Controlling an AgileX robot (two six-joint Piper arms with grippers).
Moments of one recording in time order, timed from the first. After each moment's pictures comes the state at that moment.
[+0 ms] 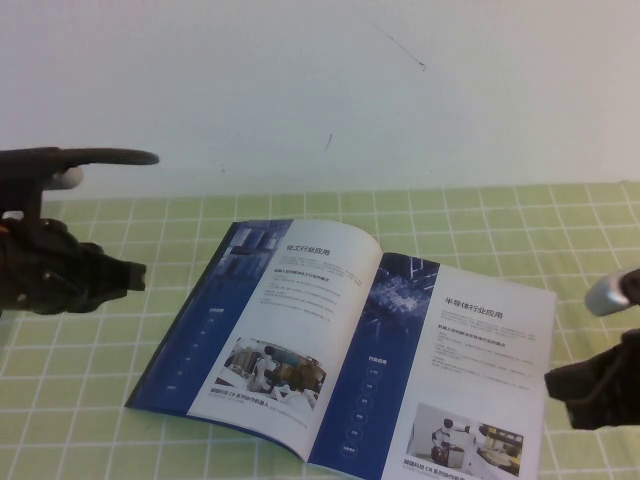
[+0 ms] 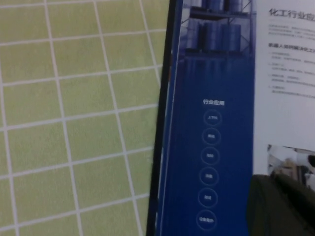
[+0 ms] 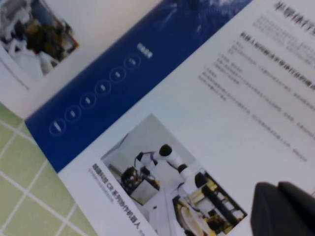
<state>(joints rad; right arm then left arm) 0.15 1.36 -0.54 1.19 0.50 -1.29 -0.13 1.33 -0.93 -0.46 0.61 0.32</state>
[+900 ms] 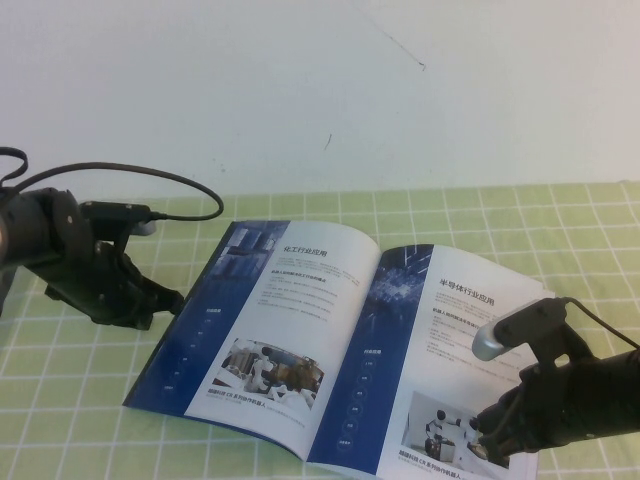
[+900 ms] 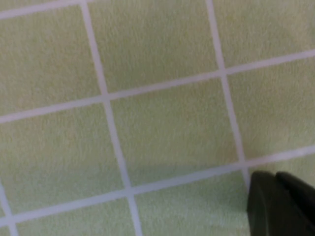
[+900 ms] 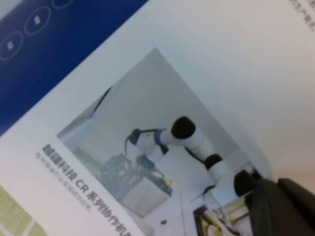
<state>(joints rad) 0.40 1.76 -0.64 1.28 0.29 -1.37 -0.14 1.96 -1.24 -0.21 0.55 0.23</state>
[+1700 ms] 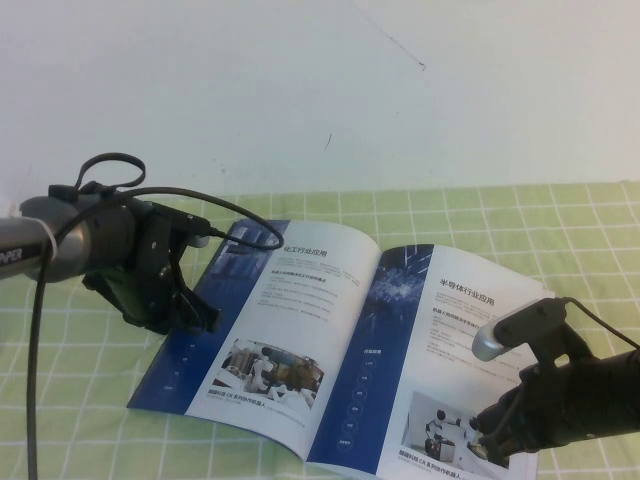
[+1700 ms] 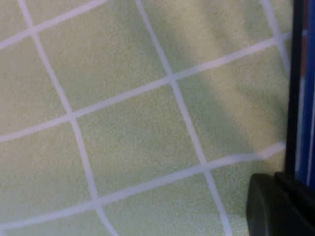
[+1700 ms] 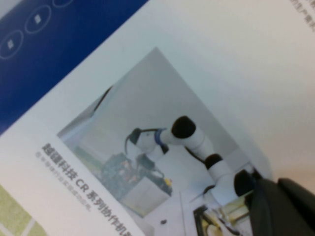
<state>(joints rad) 0.40 1.76 -0.64 1.28 0.29 -1.37 -0.33 1.98 -1.26 0.24 0.62 -0.18</state>
